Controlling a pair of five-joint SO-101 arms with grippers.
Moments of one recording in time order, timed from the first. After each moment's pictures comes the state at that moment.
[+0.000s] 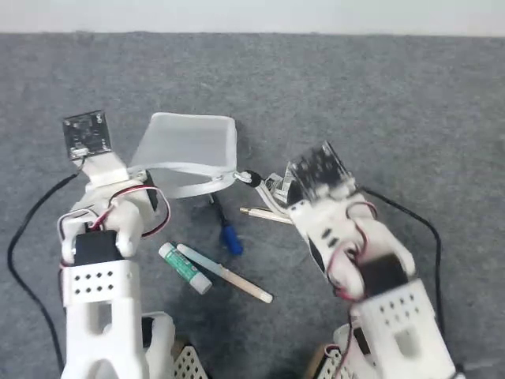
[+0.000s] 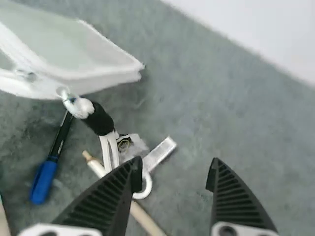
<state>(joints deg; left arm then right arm) -14.3 -53.0 58.2 51.7 12.0 -24.4 -57.5 55.1 48.4 13.6</state>
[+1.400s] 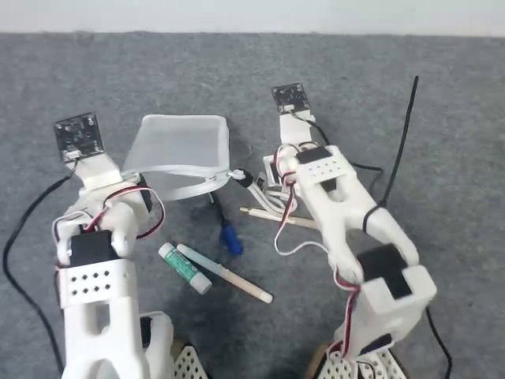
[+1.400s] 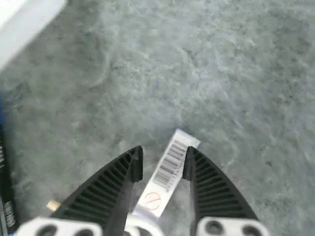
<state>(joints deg) -16.6 -52.9 58.2 53.3 12.3 -22.2 13.1 17.3 41.1 -6.4</state>
